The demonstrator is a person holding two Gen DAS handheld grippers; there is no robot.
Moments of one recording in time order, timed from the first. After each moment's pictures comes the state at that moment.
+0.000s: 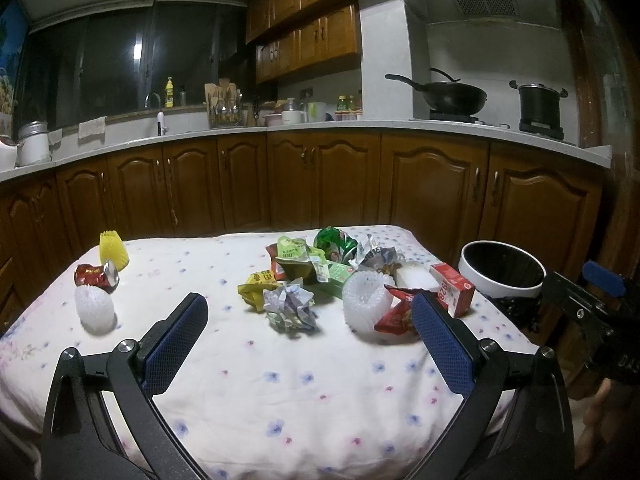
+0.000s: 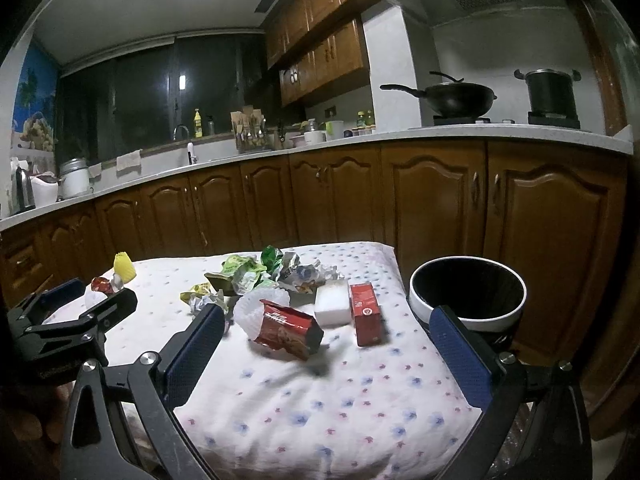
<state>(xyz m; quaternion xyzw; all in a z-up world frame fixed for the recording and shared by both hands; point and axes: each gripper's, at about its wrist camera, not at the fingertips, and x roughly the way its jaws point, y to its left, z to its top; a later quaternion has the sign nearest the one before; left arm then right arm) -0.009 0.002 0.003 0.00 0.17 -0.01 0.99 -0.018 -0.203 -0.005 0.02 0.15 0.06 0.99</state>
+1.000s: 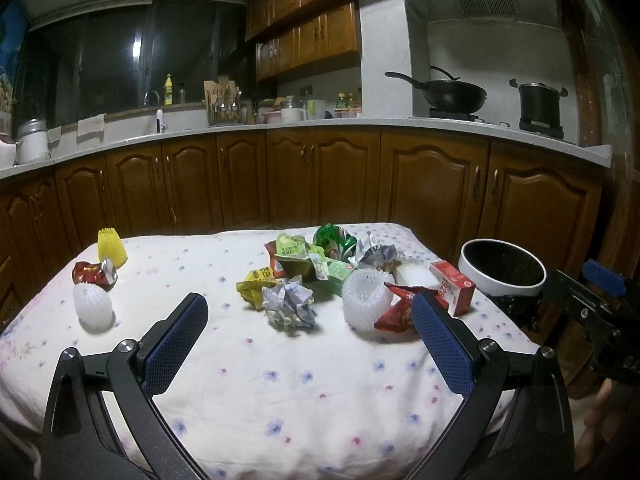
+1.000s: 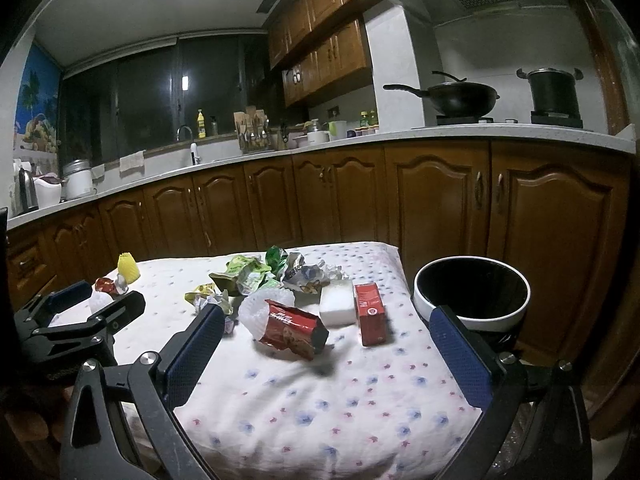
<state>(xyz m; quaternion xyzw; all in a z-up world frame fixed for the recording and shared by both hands) -0.007 0.003 0.002 0.00 0.17 0.00 0.99 -0.017 -0.200 -0.005 0.03 0.15 0.06 0.99</state>
